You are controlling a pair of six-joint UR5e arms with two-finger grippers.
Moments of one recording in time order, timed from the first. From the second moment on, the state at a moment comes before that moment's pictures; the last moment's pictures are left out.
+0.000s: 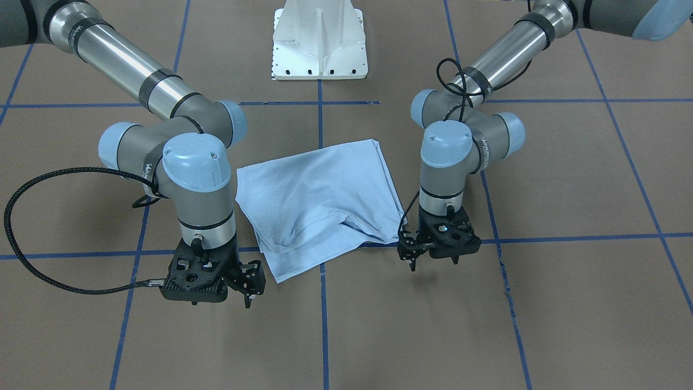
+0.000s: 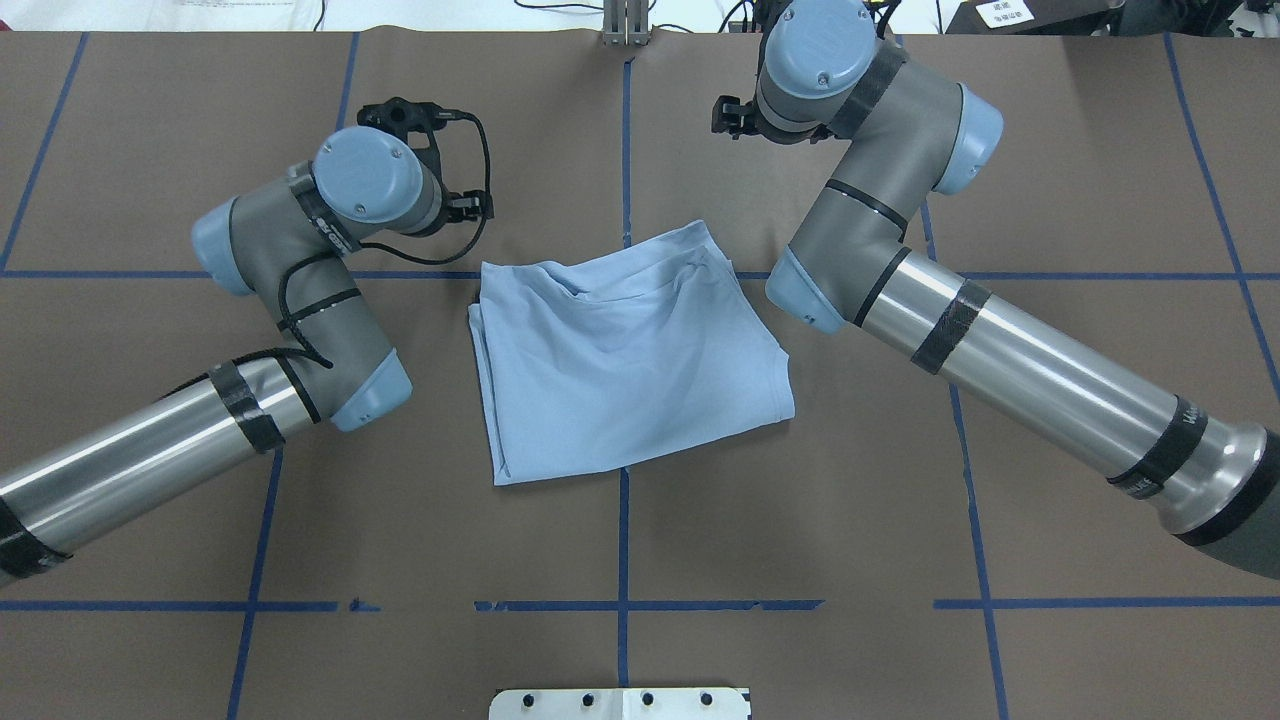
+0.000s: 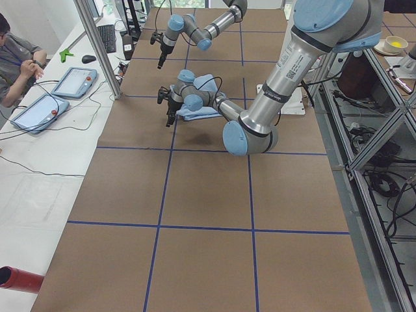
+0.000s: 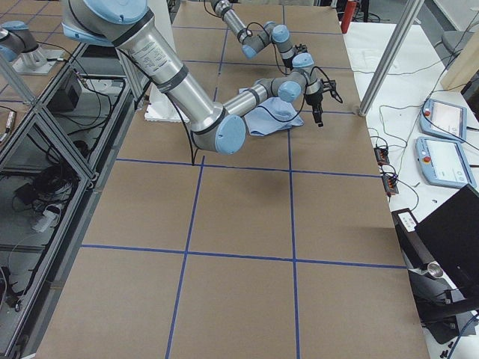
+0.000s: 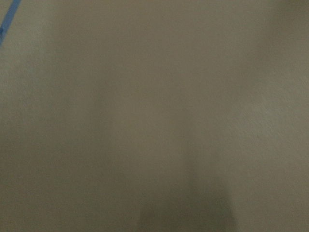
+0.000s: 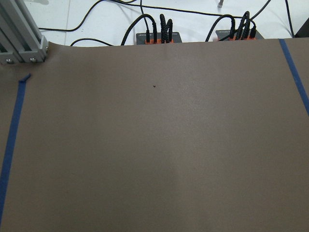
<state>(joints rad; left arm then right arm) -0.73 -2.27 -1.26 -2.00 -1.61 -1.13 0.80 -0.73 1.21 -1.25 1.66 1.10</state>
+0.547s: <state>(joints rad) -0.78 -2.20 -1.37 -2.12 -1.75 -1.08 0.70 -0.73 1.25 -1.25 1.64 1.28</state>
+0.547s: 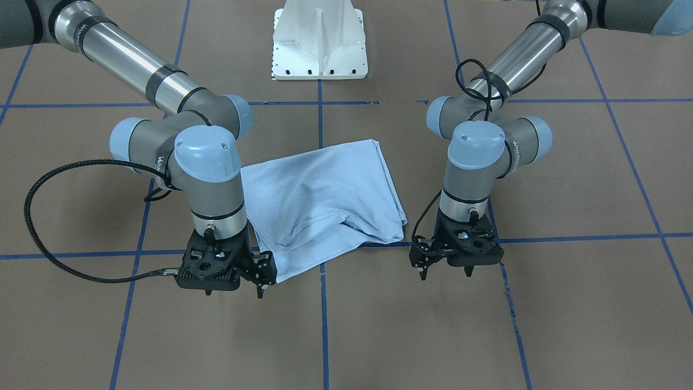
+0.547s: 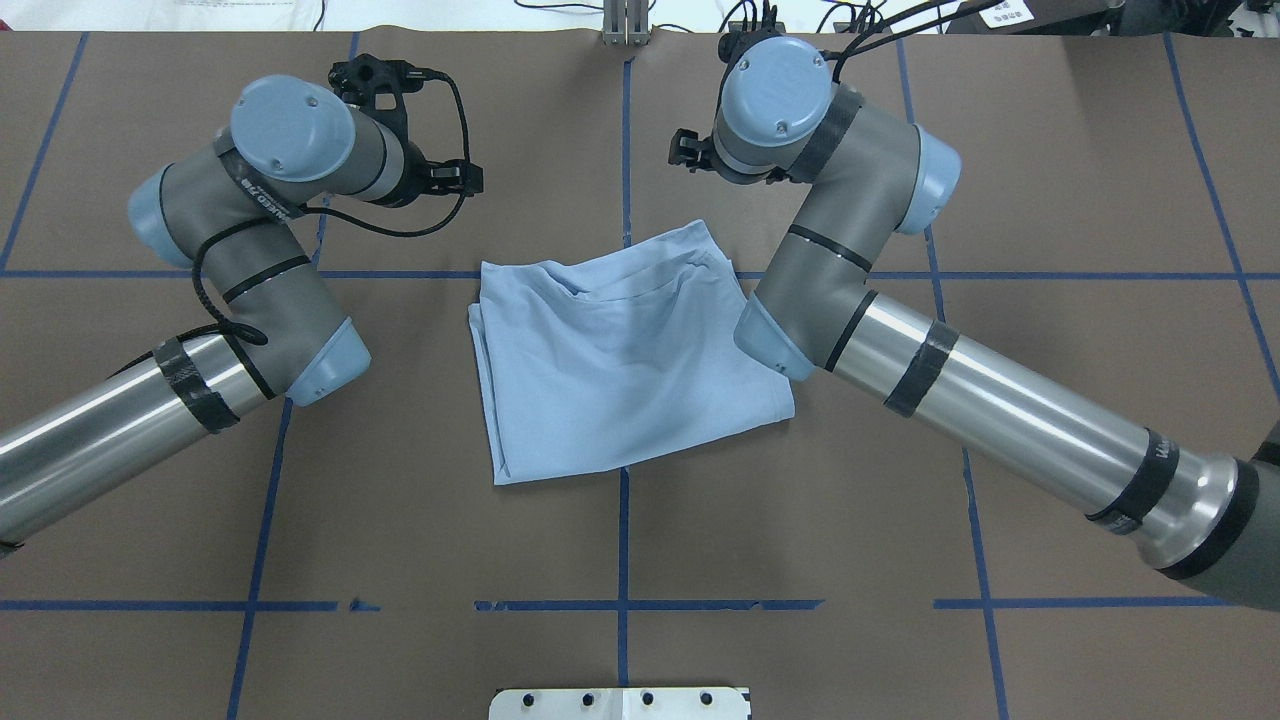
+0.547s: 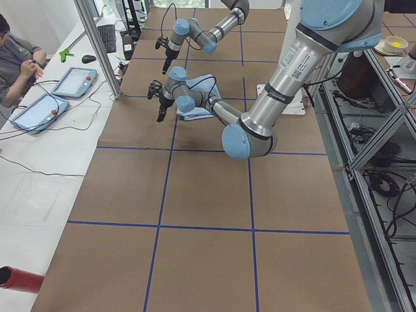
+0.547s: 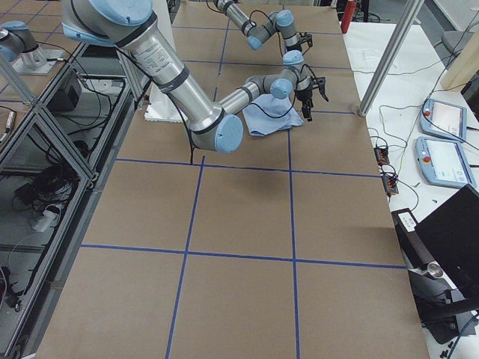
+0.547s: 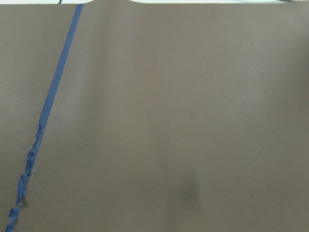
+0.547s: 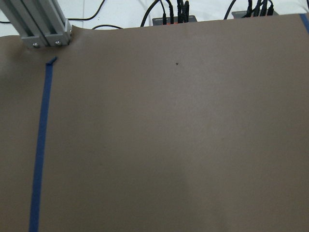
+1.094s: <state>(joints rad) -0.78 -2.18 -1.40 -2.13 -1.77 -1.08 0.58 -0.74 1.26 -1.27 1.53 1.43</state>
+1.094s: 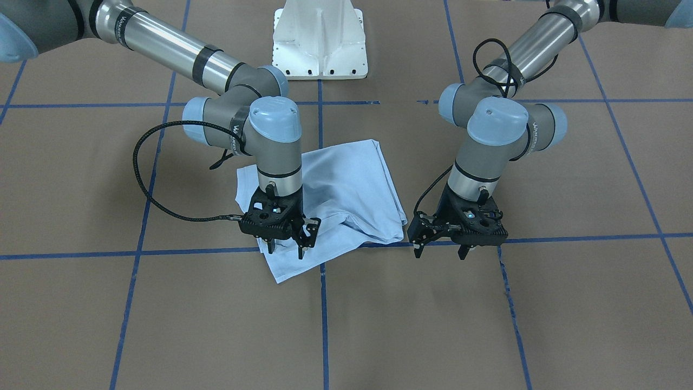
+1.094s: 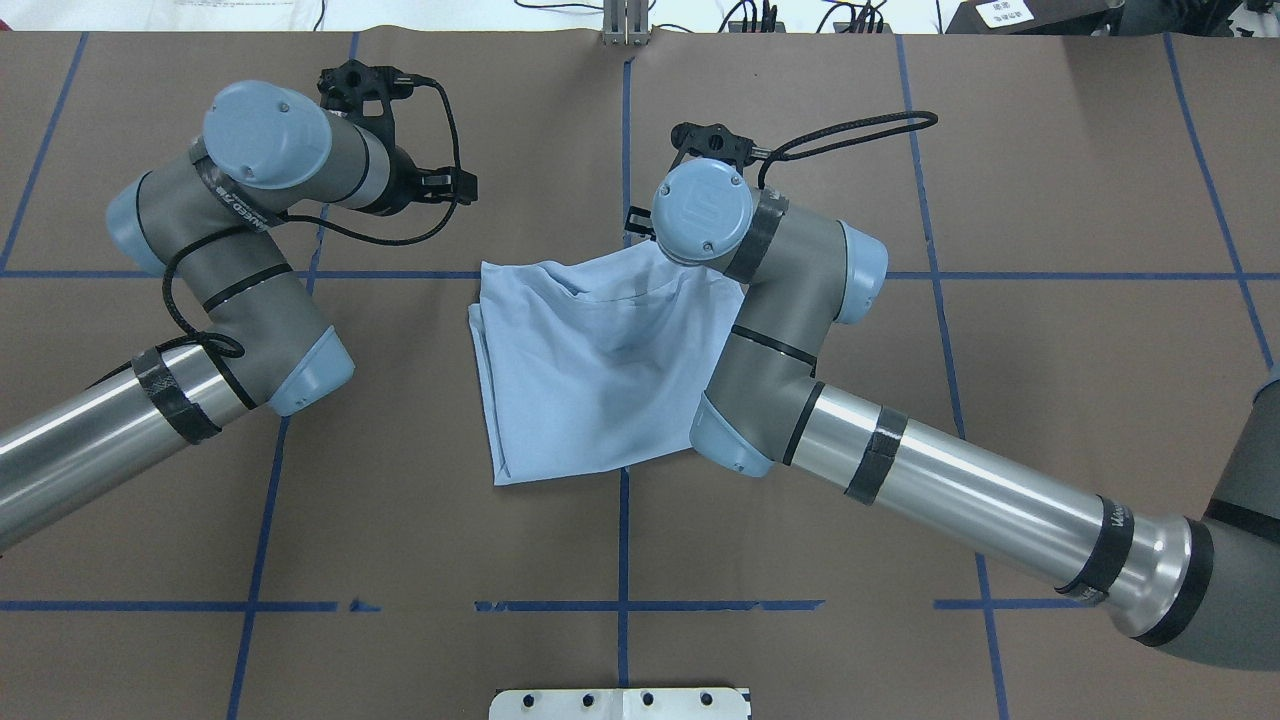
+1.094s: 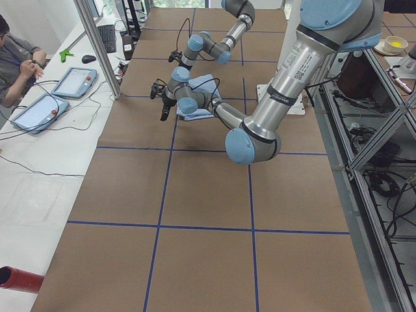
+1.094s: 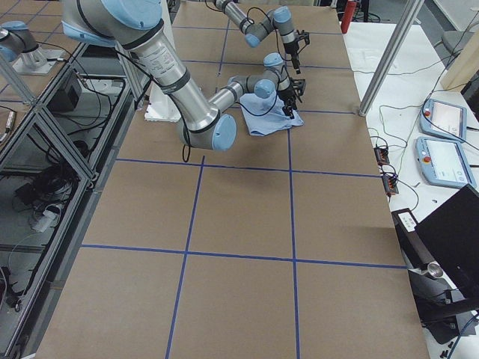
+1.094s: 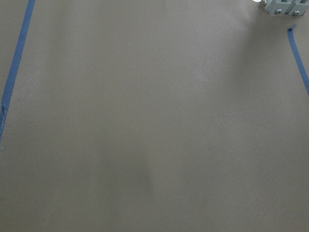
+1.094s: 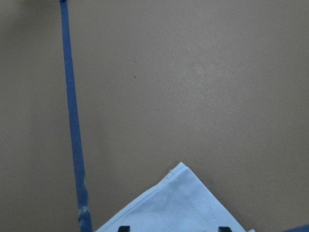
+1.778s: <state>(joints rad) -0.78 -2.17 -1.40 -2.13 -1.77 -1.08 0.57 -0.75 1.26 -1.31 1.50 1.40</state>
